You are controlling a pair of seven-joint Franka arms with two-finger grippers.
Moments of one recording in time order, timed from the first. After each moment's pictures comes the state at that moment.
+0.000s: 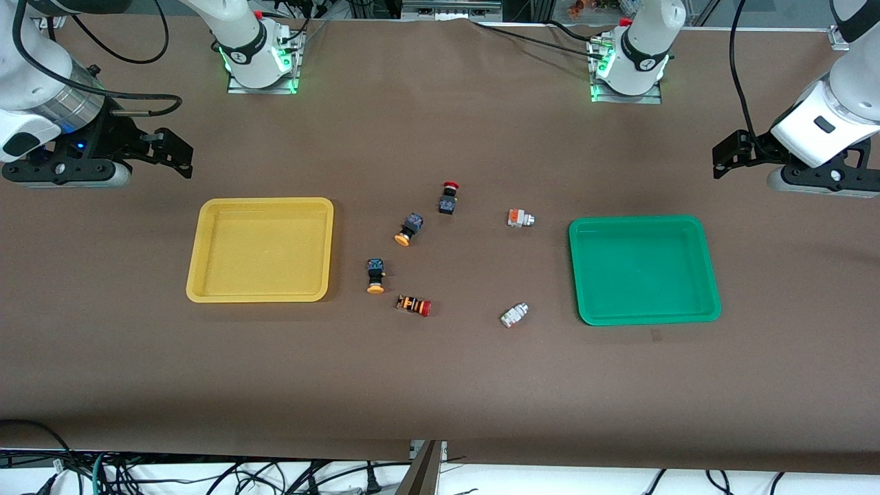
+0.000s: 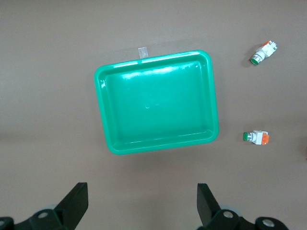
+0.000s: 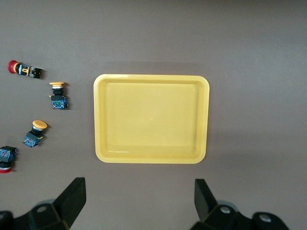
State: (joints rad) left arm 0.00 -0.01 -0.09 -1.68 0.03 1.61 0.01; right arm 0.22 0.02 -0.04 -1.61 -0.02 1.63 0.16
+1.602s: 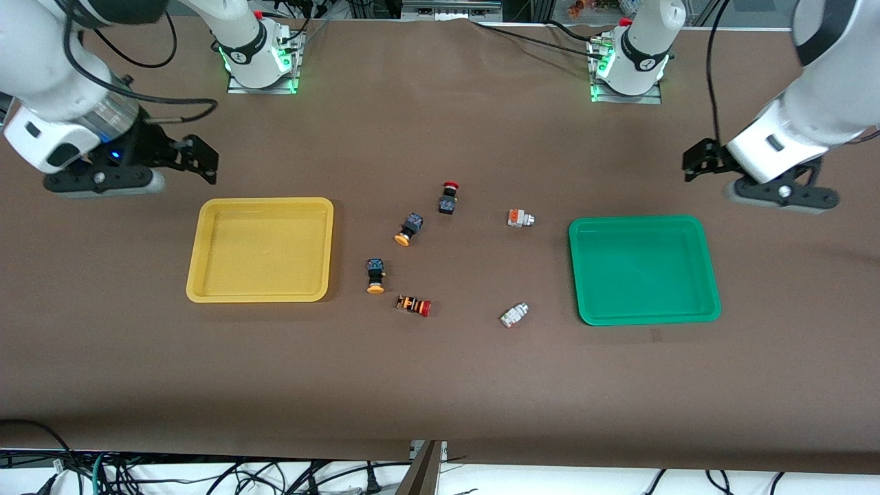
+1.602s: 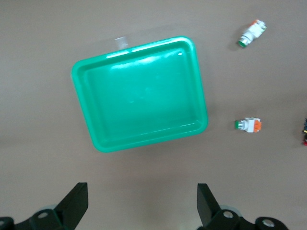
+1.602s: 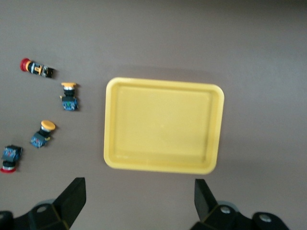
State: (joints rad) left arm -0.07 0.09 -0.11 -1.62 0.03 1.58 0.01; right arm 0.27 0.09 -0.03 -1.61 -0.02 1.71 0.16
